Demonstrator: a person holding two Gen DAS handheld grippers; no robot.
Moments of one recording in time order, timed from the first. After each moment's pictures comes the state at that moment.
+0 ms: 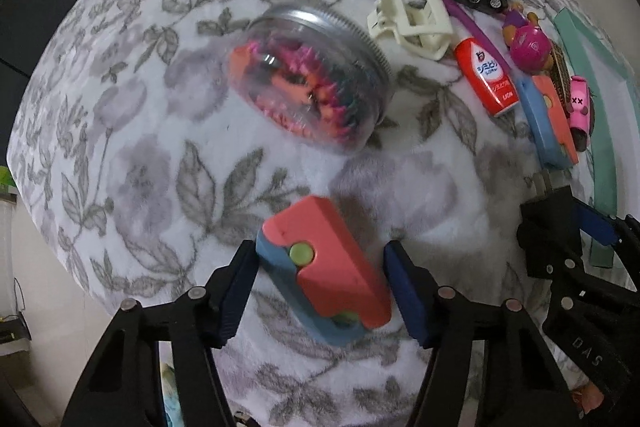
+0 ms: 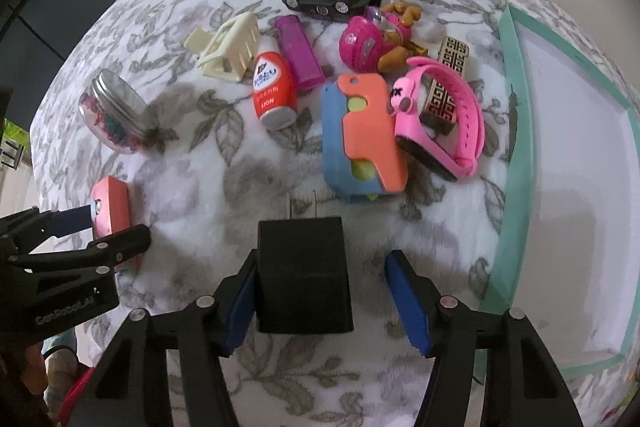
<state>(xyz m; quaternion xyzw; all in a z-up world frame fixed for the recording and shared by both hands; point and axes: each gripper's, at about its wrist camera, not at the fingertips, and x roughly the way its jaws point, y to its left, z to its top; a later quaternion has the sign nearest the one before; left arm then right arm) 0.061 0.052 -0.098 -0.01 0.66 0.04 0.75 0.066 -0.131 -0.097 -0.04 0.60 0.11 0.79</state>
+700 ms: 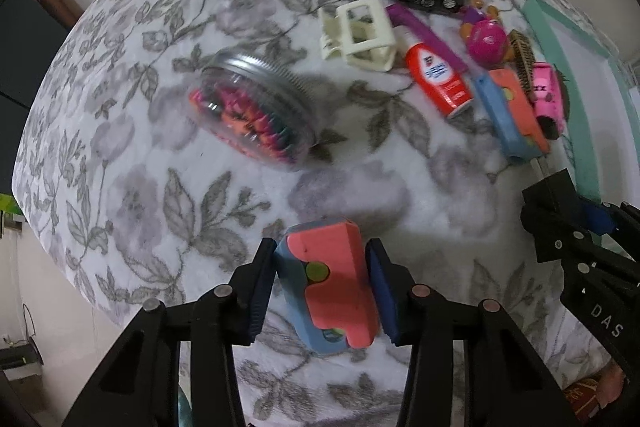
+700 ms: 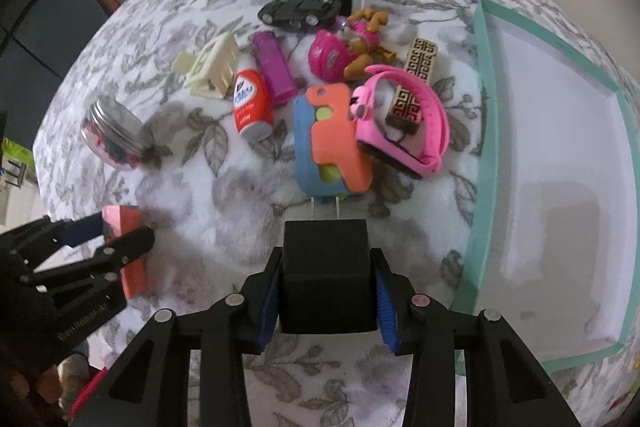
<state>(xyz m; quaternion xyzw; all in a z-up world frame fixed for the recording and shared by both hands) 0.061 0.010 -0.077 0.02 0.64 0.01 0.77 0.073 -0.160 -0.074 0.00 0.60 0.10 0.79</state>
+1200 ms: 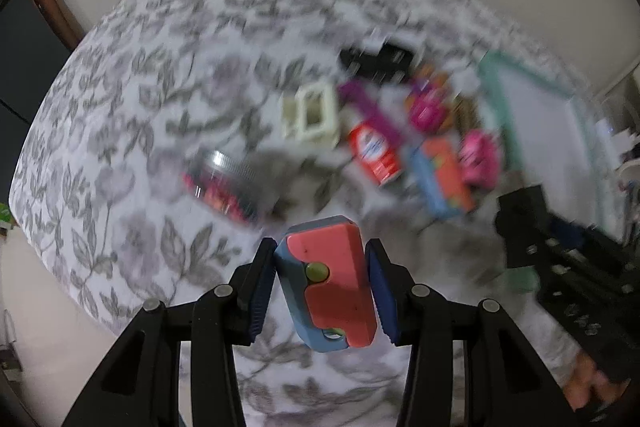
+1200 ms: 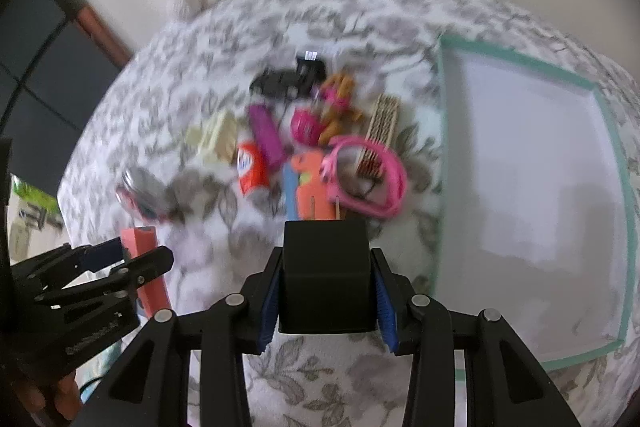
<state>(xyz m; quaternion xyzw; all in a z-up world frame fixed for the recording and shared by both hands) 0.075 -0.022 0.009 -0.02 0.59 -0.02 0.81 0.074 -0.191 -0.029 0.07 0.54 0.09 0.83</state>
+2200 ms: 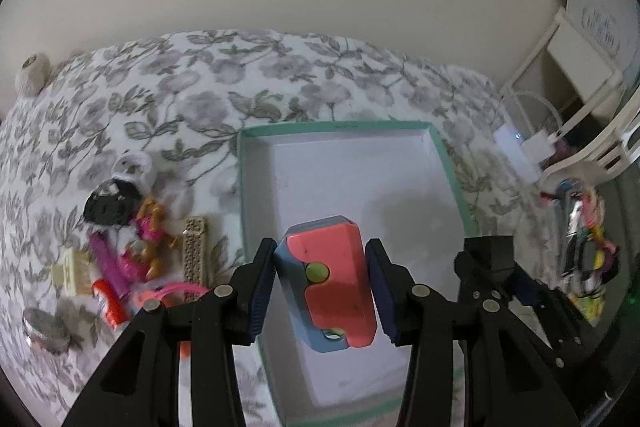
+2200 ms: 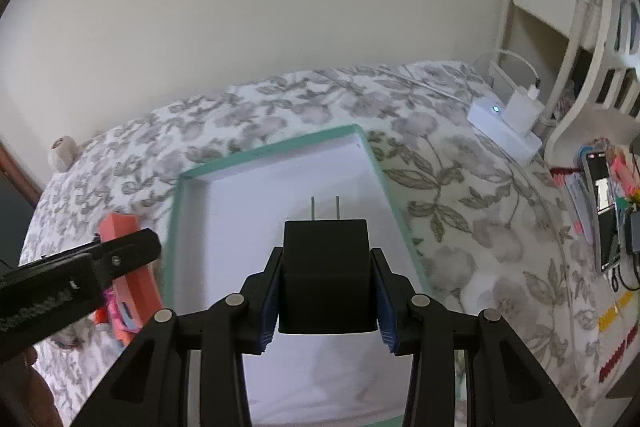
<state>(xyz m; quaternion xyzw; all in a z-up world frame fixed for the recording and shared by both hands) 0.150 -0.252 0.021 0.02 0.54 -0.16 0.83 0.071 -0.390 0.004 0.13 0.44 -0.14 0.88</state>
